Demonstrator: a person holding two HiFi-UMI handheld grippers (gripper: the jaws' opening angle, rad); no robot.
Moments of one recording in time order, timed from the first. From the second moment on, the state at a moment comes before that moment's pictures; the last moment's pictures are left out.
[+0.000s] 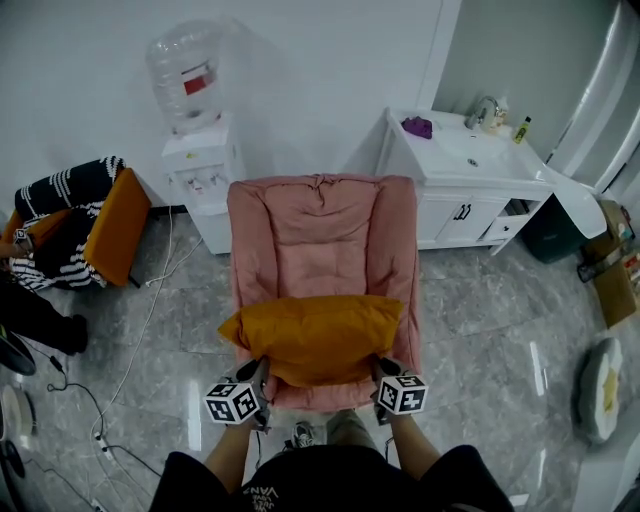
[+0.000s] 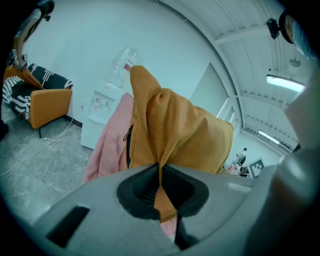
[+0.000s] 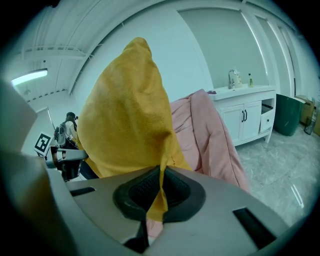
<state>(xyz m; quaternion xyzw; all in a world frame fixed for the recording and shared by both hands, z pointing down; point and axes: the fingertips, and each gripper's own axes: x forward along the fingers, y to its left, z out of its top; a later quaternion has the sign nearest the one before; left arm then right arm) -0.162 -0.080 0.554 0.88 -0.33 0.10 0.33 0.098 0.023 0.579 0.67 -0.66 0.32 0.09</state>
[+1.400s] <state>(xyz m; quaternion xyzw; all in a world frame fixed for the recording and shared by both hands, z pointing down) -0.146 -0.097 0.308 0.95 -0.28 -0.08 0.15 0.105 0.035 0.320 0.69 -0.71 0.11 -0.07</state>
